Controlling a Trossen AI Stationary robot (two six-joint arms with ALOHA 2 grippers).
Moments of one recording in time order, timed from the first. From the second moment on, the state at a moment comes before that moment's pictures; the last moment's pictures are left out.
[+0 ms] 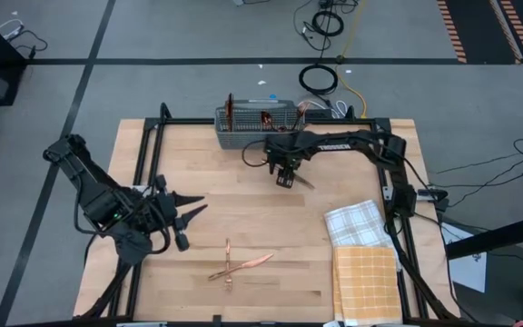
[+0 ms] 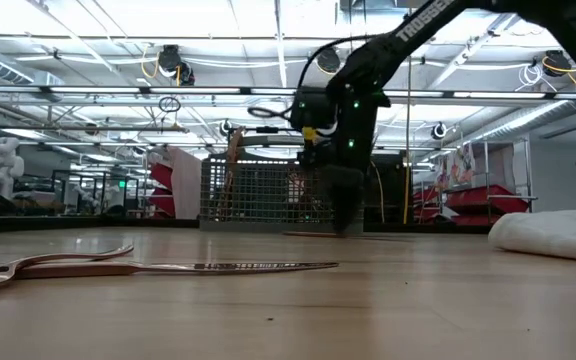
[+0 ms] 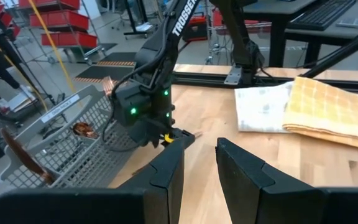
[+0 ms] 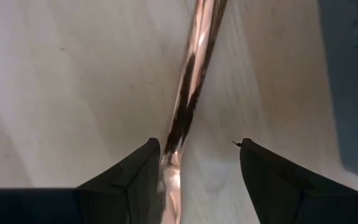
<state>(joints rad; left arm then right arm) -0.78 1.19 1.23 -0.78 -1.11 -0.55 -0.36 2.05 1.42 -0.73 0.08 -0.04</state>
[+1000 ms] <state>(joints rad) -0.77 1.19 1.23 -0.82 -1.09 -0.57 -0.24 2.08 1.47 -0.90 0.01 0.12</state>
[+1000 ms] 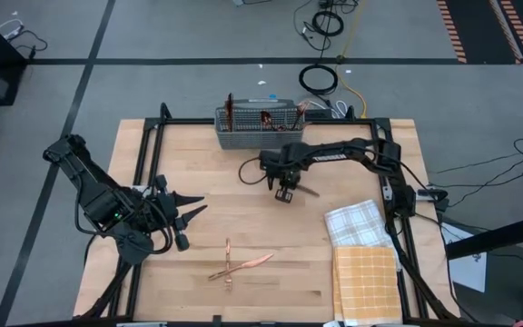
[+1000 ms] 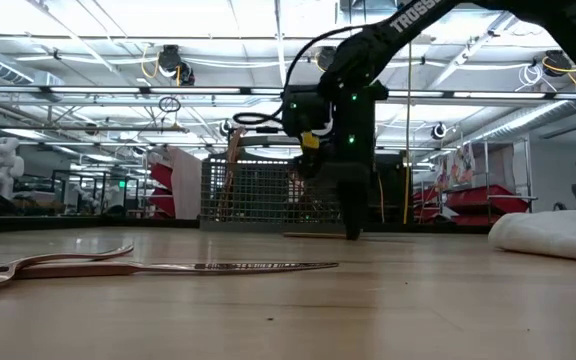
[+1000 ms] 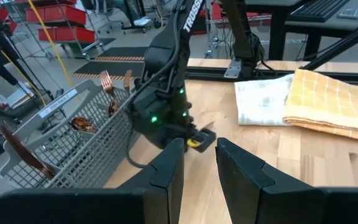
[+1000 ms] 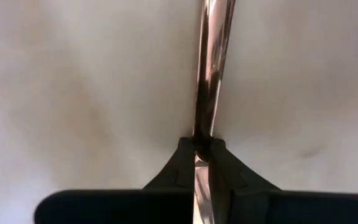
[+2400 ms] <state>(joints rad) -0.77 1.19 1.23 -0.83 -1.07 -0.65 -0.25 2.10 1.48 -0.91 0.03 -0.24</state>
